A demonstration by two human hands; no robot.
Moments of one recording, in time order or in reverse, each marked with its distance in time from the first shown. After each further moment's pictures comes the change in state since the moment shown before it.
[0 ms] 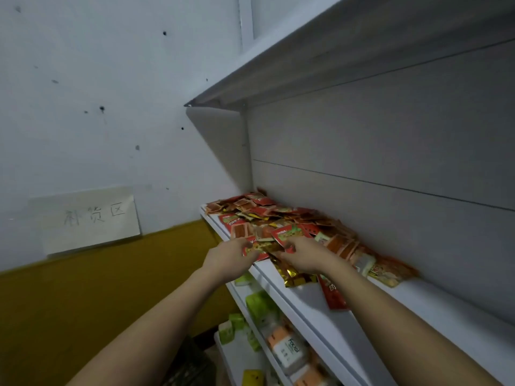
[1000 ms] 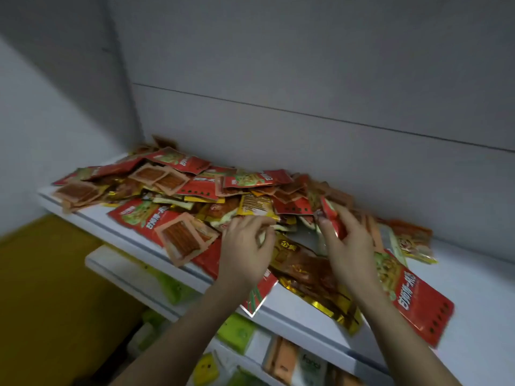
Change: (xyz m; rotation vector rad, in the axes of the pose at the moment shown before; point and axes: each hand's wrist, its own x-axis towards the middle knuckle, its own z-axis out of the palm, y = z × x) left_hand 0.277 -0.059 0.145 -0.797 0.072 0.603; right_hand 0.173 0.029 0.089 0.199 0.976 0.398
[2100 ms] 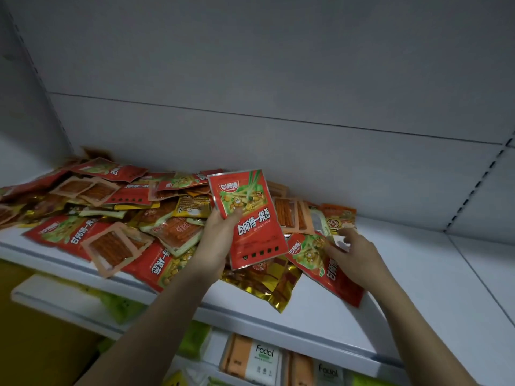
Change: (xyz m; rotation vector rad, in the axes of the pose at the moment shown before) left_hand 0.009 0.077 0.041 -0.861 -0.257 -0.597; right_hand -0.023 0.097 -0.122 -0.428 -0.201 0.519
